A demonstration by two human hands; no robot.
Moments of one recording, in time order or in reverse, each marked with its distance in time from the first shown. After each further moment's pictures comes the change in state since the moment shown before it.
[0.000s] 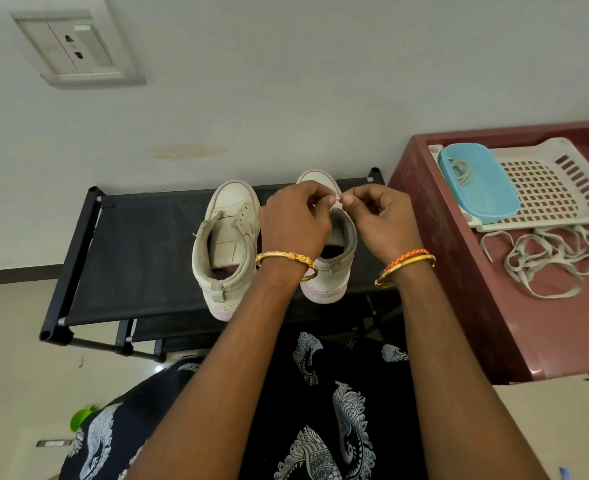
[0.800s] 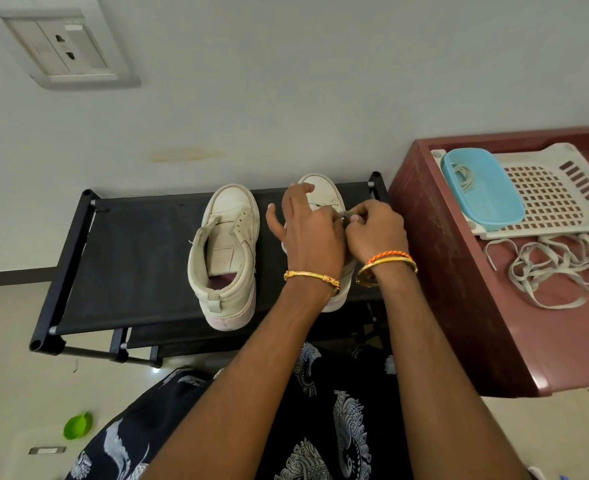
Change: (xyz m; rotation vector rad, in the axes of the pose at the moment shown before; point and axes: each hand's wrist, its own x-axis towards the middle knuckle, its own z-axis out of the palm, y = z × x) left_hand -0.004 -0.014 0.043 0.252 0.087 0.026; right_hand 0.010 0.004 0.015 -0.372 0.015 0.197
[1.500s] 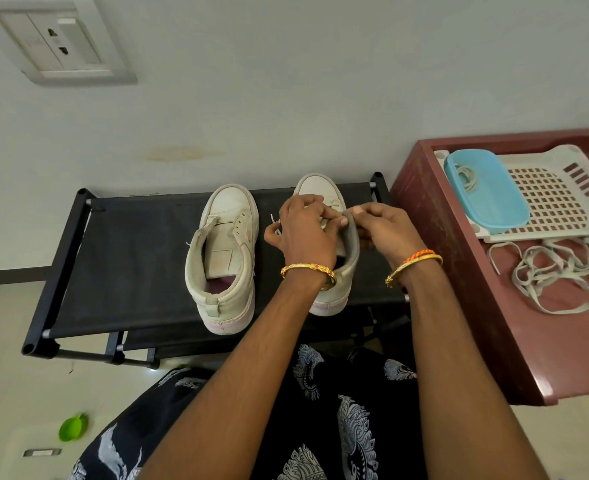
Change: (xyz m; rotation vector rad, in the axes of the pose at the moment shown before) left_hand 0.016 -0.010 0.010 -0.221 -0.122 -0.190; right_hand 0.025 0.021 -0.003 0.538 -0.293 0.151
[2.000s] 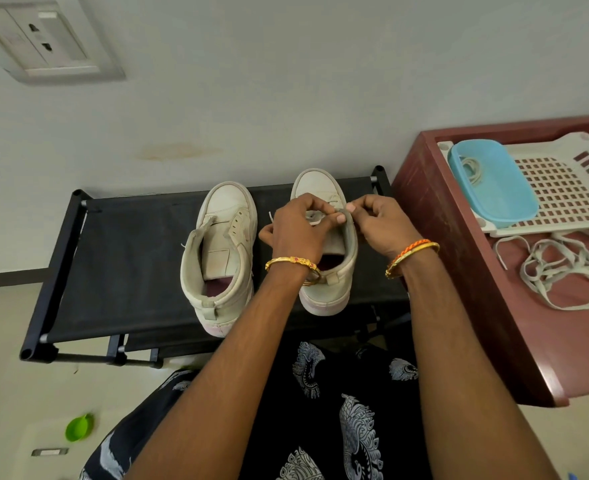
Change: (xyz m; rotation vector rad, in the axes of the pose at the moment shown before) left_hand 0.007 -0.003 -0.011 -0.140 -0.108 -0.054; right_hand 0.012 0.003 0.001 -0.203 -0.035 -0.121
